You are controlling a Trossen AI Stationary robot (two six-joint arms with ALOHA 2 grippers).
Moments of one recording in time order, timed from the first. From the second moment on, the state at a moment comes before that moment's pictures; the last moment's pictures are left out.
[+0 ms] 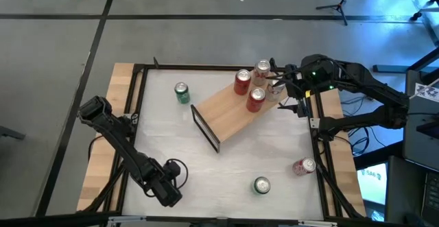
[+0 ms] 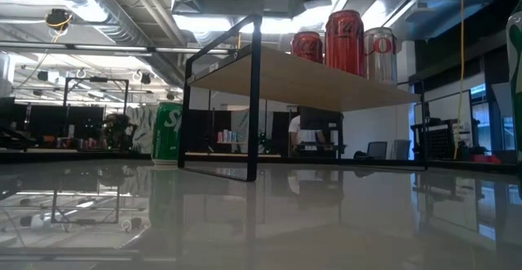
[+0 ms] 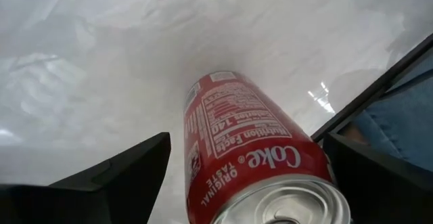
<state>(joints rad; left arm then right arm) -0.77 1.69 1.26 -0.90 0.03 -1.61 -0.27 1.09 1.45 -1.12 -0.20 -0.55</state>
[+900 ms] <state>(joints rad) -0.79 1.69 1.26 -0.86 0.02 -1.50 -0.27 1.09 1.45 -1.13 -0.20 -0.55</state>
